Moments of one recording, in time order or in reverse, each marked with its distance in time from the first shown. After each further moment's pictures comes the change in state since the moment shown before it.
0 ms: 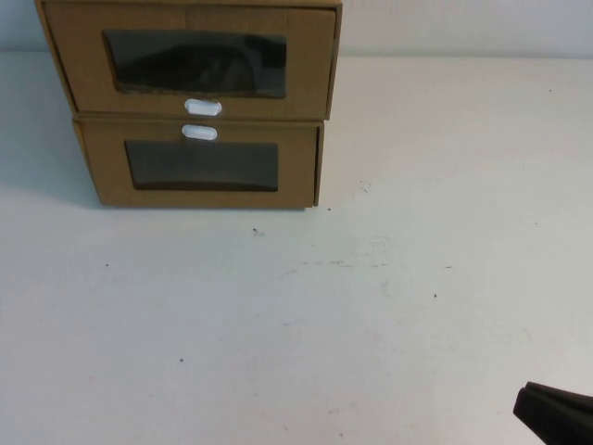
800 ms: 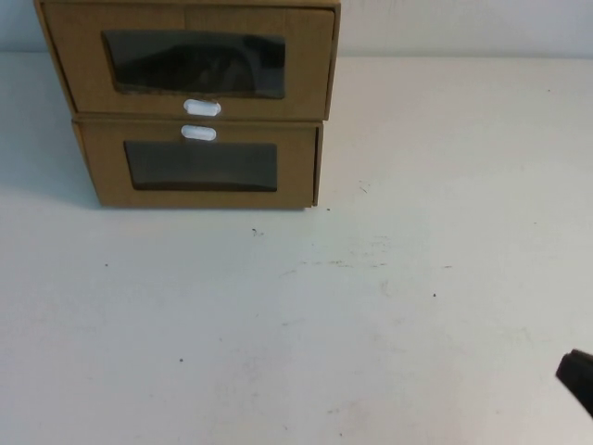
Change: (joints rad) right arm -0.119 -0.048 0.021 -0.072 -0.006 -0.003; left arm 0.000 -0.001 0.011 -0.011 -0.045 -0.002
